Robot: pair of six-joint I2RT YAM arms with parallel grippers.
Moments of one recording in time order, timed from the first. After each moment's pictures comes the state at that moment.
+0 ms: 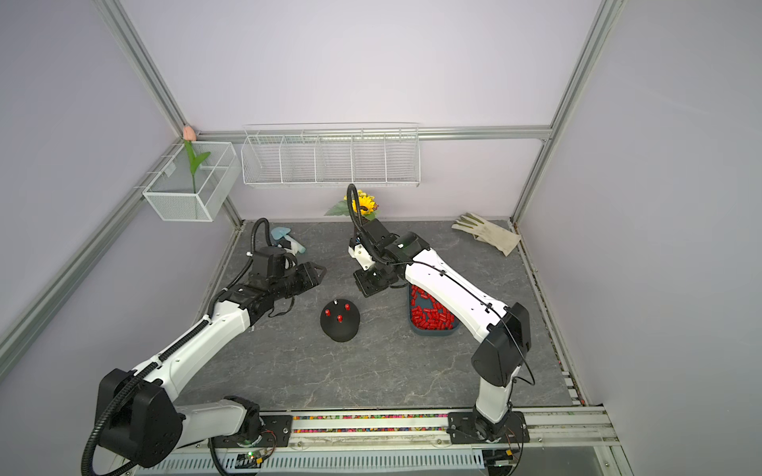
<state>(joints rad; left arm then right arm) -0.38 1.26 0.92 -0.27 0.20 -0.69 0.81 1.82 1.86 -1.13 -0.16 0.21</state>
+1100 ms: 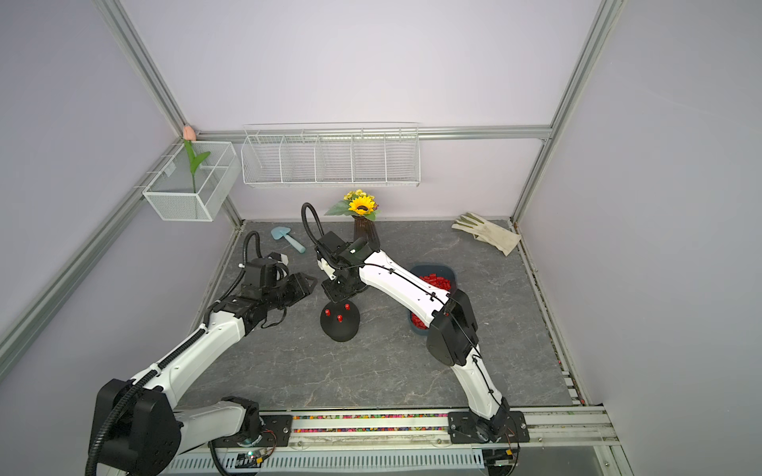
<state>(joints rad) -0.31 1.22 0.80 -0.25 0.23 -0.71 0.91 2.15 2.15 -1.19 -0.11 0.24</state>
